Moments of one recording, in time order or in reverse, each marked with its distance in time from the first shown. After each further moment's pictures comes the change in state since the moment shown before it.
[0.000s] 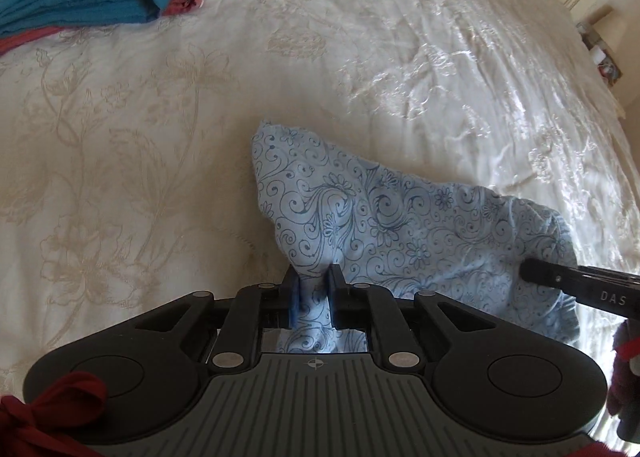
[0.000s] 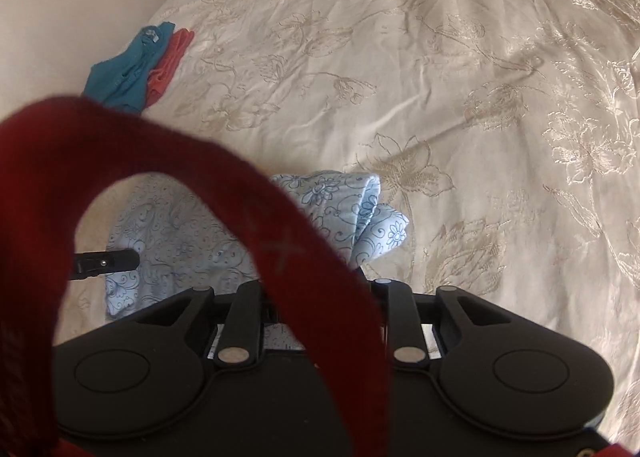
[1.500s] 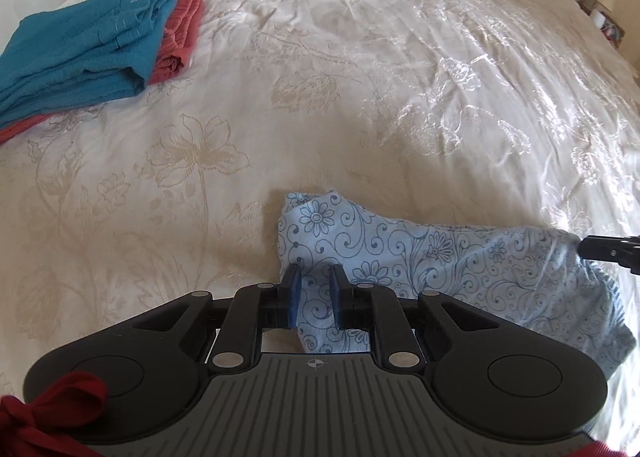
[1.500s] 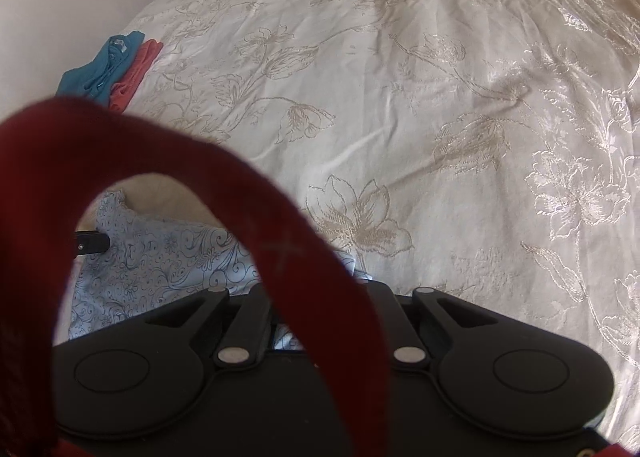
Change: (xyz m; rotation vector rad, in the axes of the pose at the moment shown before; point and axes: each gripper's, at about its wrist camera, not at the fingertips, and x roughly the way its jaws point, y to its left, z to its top) left arm 0.013 -0.002 0.030 0.163 -0.113 0.120; right arm 0.009 -0.018 0.016 -0.014 -0.072 -0.054
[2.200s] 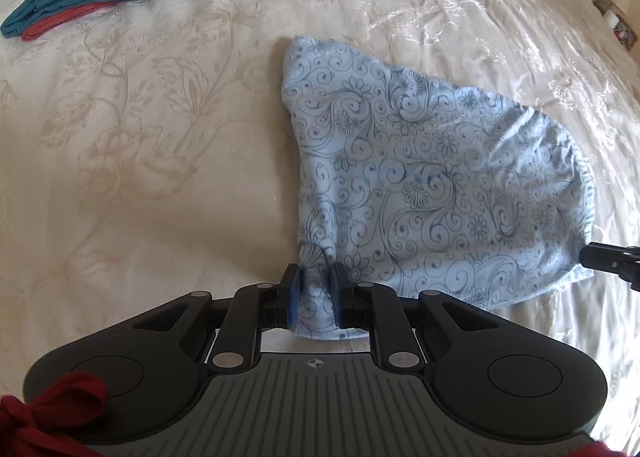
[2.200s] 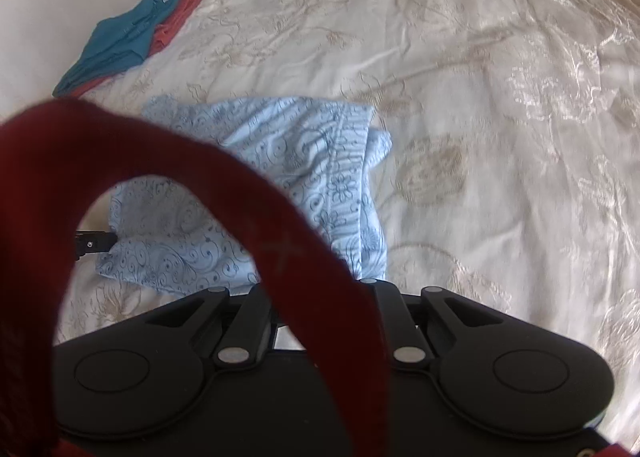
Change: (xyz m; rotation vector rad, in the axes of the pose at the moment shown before) left arm -0.031 -0.011 -0.101 -0.103 0.102 0.004; right arm -0.038 0.019 -0.083 -0.056 0.071 -0.008
